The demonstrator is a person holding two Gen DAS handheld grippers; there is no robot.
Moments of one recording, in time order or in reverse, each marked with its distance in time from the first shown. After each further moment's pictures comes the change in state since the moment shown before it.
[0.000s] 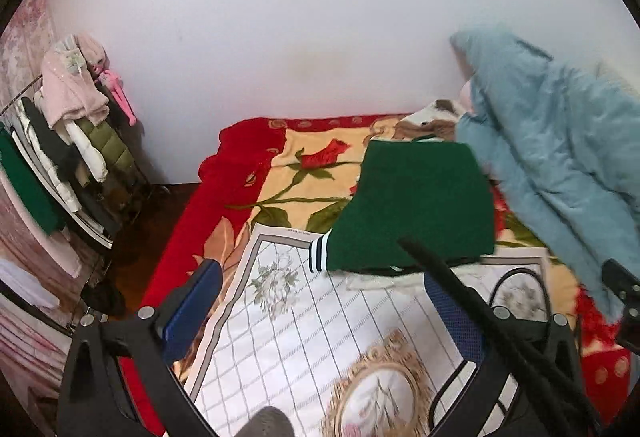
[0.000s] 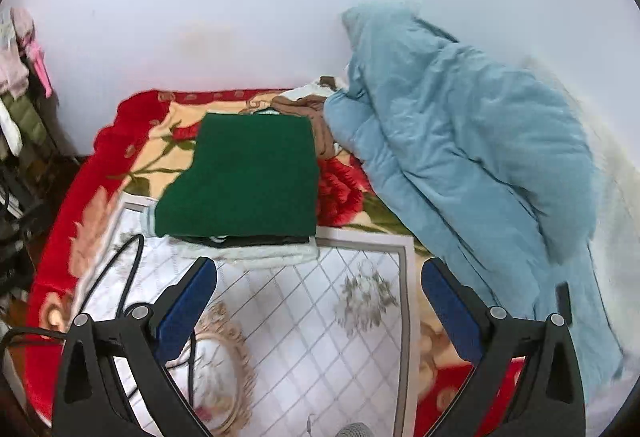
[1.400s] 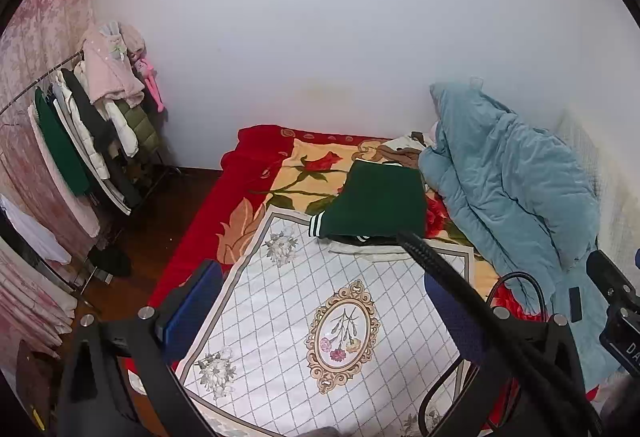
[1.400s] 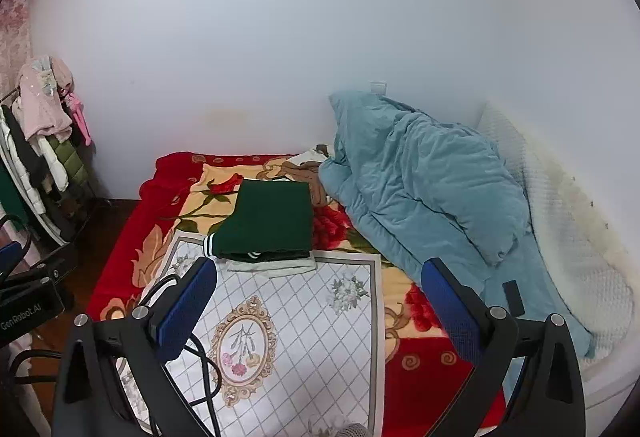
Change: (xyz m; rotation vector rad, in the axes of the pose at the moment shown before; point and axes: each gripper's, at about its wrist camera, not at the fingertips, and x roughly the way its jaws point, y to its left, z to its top) left arm -0.263 0.041 -0.020 -0.118 -0.017 -0.059; right arm -0.372 -0.054 -0.051 0.026 -0.197 0.034
